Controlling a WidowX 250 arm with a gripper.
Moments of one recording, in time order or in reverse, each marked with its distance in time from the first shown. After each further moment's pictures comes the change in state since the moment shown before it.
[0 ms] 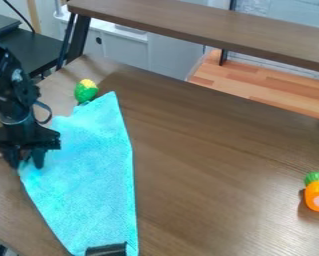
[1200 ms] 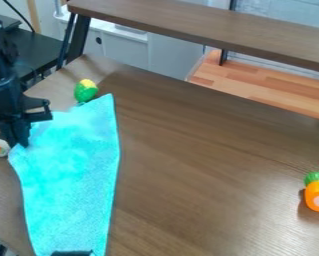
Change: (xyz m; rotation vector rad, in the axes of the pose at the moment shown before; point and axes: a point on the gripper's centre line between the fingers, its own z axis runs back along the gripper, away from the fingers) arm 0.010 0.002 0.041 -0.103 0.142 0.131
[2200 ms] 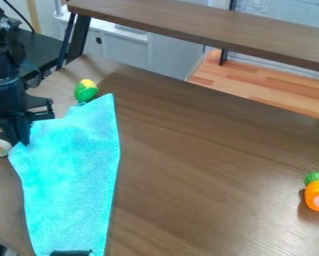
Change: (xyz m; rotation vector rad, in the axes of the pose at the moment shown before) arm 0.008 0.003 0.000 0.060 -0.024 0.021
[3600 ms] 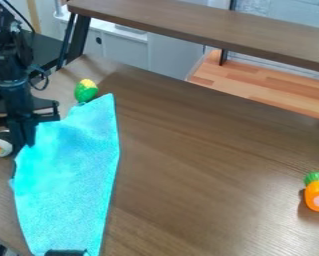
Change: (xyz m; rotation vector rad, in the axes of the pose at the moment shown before) arm 0.001 -0.006 -0.012 0.007 0.038 0.001
